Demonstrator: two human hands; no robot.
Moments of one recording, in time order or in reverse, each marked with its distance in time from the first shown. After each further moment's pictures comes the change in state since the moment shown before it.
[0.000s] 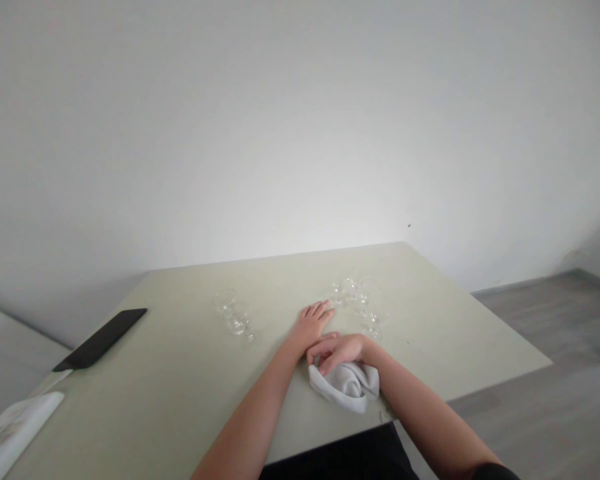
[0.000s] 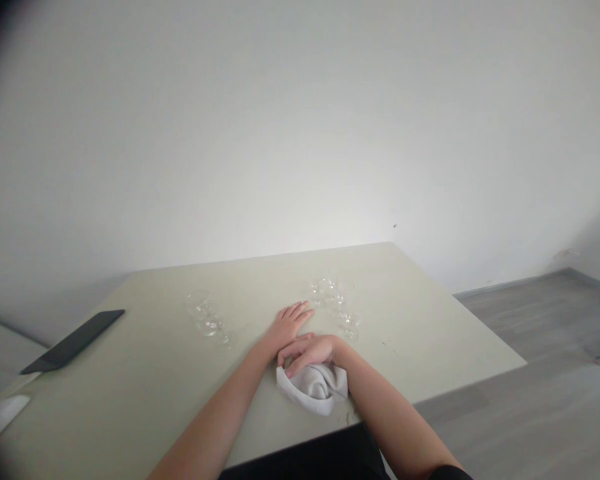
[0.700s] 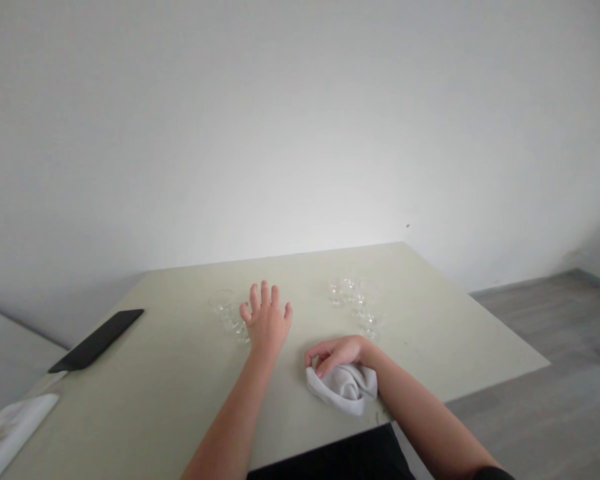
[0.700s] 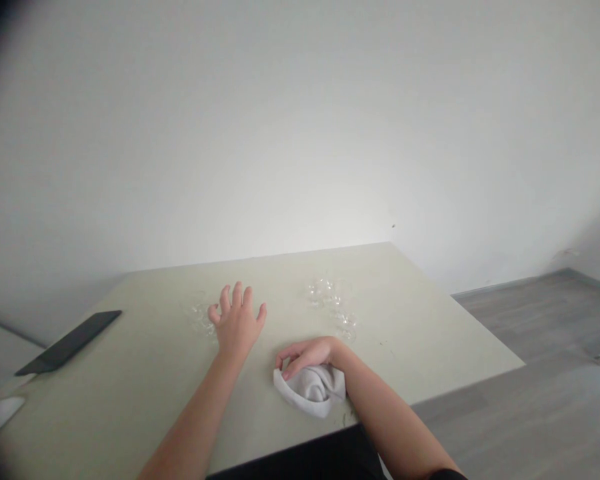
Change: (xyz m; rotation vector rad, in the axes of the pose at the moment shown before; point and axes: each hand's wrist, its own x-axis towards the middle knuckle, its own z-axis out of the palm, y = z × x) left_hand -0.025 0.031 -0.110 0.432 0.413 -0.653; right_hand -0.004 0.001 0.004 0.167 0.028 0.174
